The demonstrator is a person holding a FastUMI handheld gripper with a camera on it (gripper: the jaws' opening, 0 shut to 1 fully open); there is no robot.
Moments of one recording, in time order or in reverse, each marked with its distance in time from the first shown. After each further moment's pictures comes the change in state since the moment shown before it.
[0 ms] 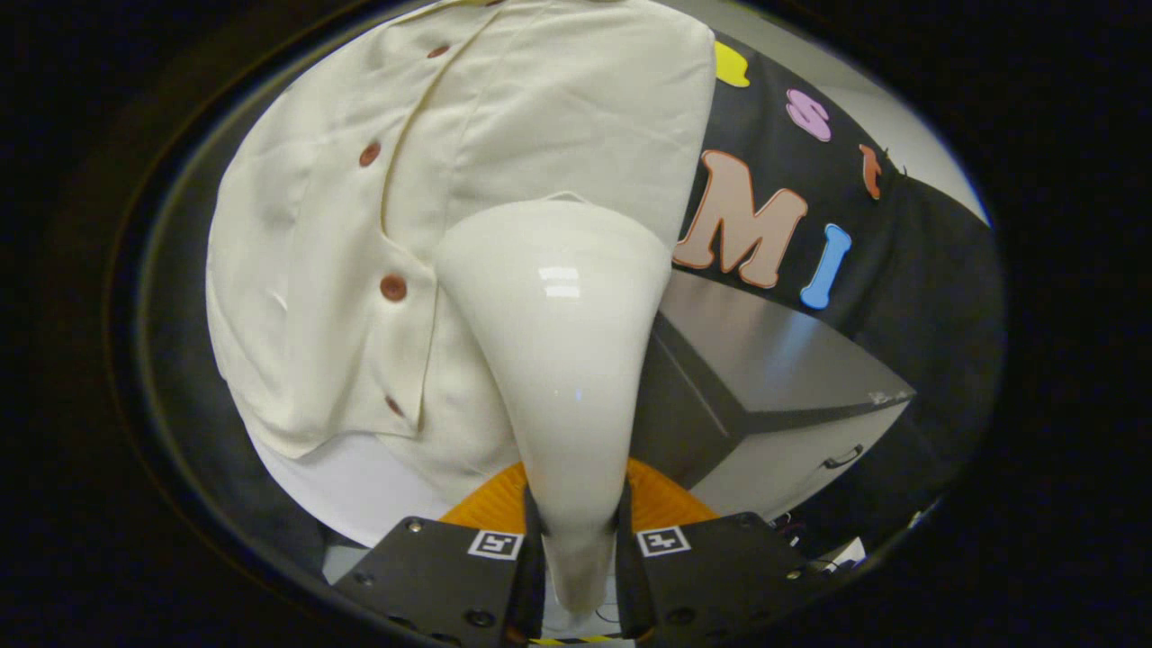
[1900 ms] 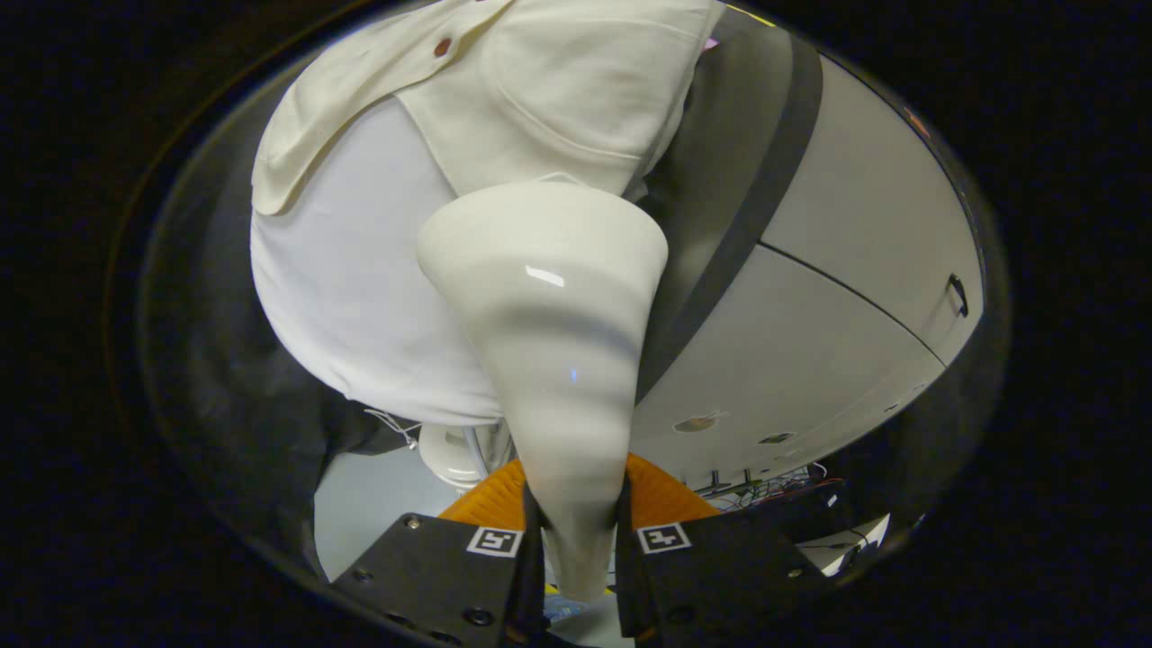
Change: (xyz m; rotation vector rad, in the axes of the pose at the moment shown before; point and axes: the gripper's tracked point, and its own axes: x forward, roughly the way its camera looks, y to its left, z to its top) arm 0.038 0.001 -0.178 -0.131 0.288 0.175
